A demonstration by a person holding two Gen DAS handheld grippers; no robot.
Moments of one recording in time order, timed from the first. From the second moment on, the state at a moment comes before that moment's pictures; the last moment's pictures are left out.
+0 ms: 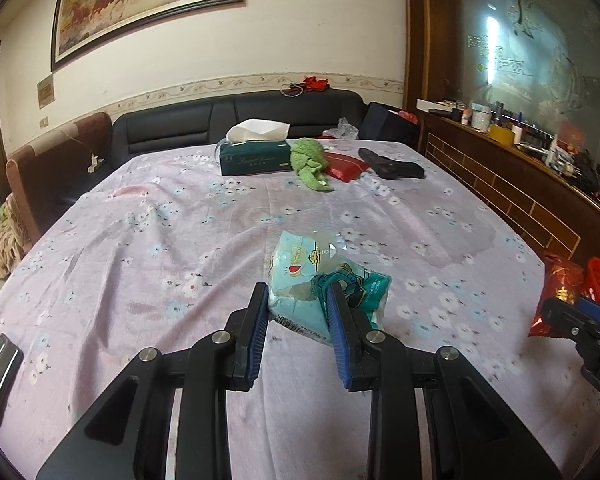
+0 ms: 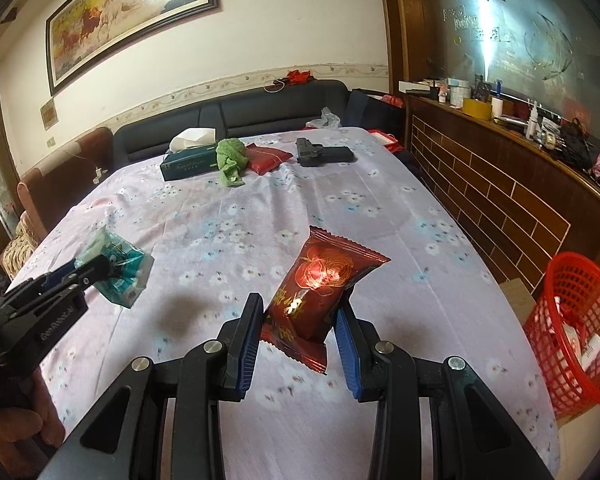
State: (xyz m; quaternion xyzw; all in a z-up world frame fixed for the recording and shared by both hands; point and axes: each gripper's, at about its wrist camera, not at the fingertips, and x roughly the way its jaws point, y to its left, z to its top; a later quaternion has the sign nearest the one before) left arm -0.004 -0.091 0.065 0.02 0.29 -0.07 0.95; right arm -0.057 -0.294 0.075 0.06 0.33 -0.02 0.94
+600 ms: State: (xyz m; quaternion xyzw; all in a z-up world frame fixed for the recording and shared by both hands) left arm -0.055 -0.147 0.069 0.05 0.29 -0.14 0.95; right arm -0.104 -0.330 0.081 0.08 0.31 -0.03 0.95
